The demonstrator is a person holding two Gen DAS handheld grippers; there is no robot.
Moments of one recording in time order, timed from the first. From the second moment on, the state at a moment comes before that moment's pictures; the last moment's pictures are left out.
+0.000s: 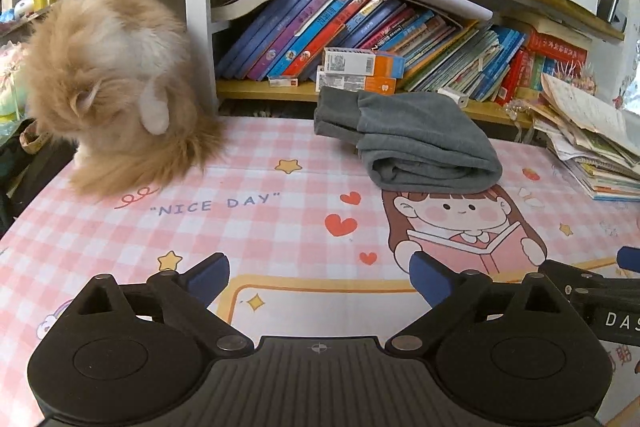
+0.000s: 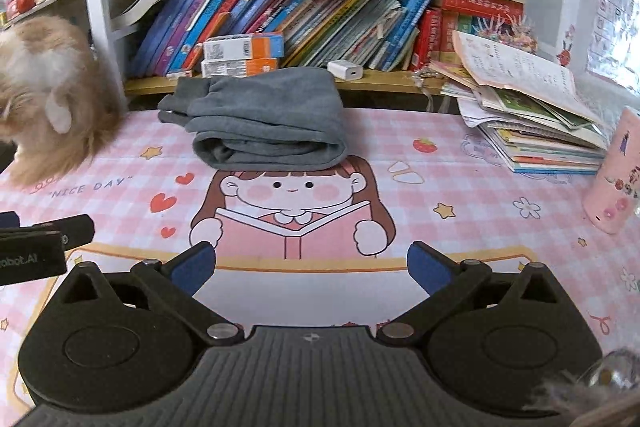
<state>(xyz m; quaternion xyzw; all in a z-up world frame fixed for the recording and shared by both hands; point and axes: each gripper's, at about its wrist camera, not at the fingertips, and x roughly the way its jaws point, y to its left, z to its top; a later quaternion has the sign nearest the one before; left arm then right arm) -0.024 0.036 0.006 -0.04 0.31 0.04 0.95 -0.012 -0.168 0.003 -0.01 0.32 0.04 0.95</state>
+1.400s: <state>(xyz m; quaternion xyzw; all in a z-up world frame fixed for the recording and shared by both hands) -0.017 0.037 -0.004 -0.05 0.33 0.03 0.94 -0.001 -0.159 -0.009 -0.02 0.34 0.06 0.94</state>
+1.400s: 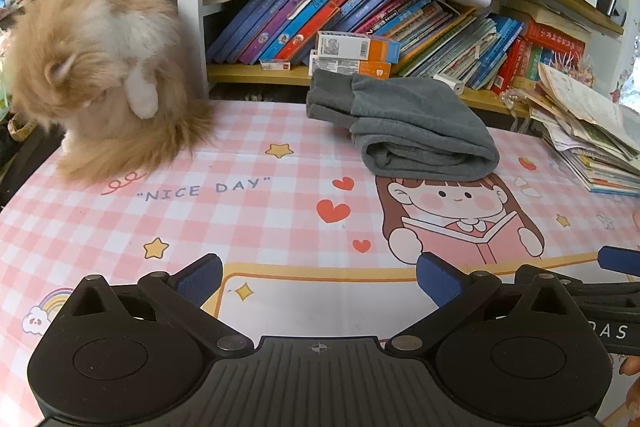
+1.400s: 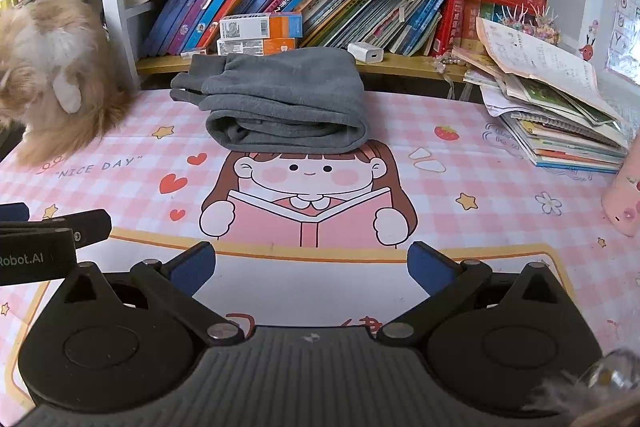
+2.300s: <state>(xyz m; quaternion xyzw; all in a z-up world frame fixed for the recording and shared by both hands) -0.012 0.039 -0.010 -0.05 0.34 0.02 0.94 0.008 -0.158 -0.014 -0.02 0.35 0.07 0.93</state>
